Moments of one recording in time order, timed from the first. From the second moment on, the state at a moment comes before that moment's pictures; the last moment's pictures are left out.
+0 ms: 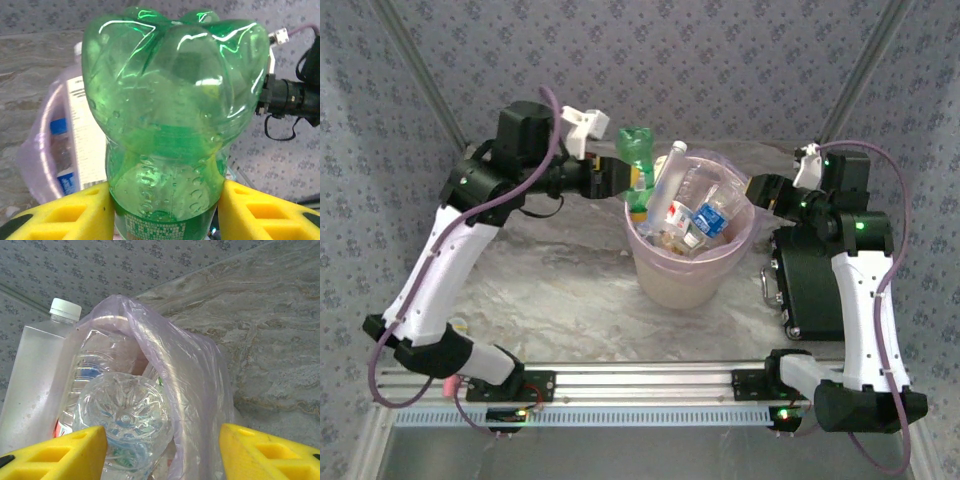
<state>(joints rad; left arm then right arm) -0.65 1.47 2.01 -1.02 0.47 -0.41 -0.03 1.10 1.40 -0.92 -0.49 0.35</state>
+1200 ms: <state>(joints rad) -0.84 1.91 2.45 -1.39 0.45 -0.17 -0.02 1.11 1.42 -0.93 -0.47 0.31</state>
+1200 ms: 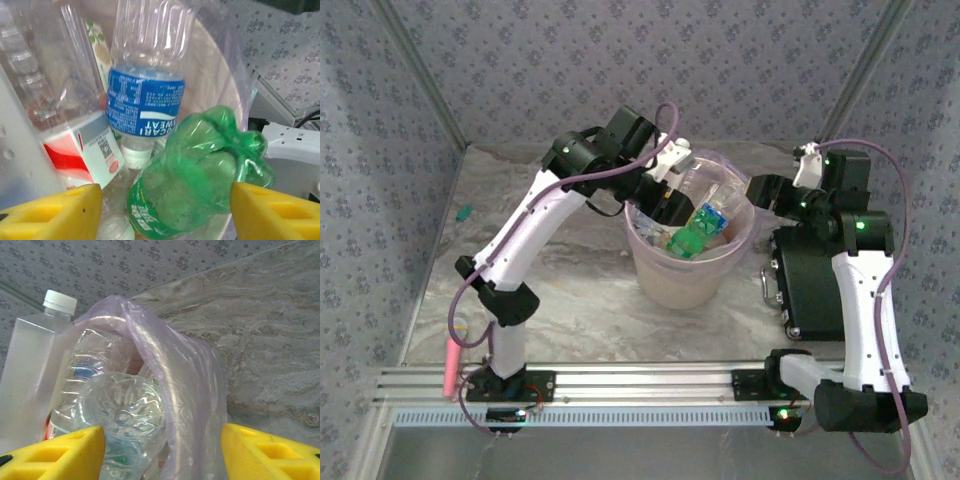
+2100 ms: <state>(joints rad) -0.82 1.82 2.15 -1.13 0.57 -0.30 0.08 1.20 1.54 -0.93 -0.48 0.32</state>
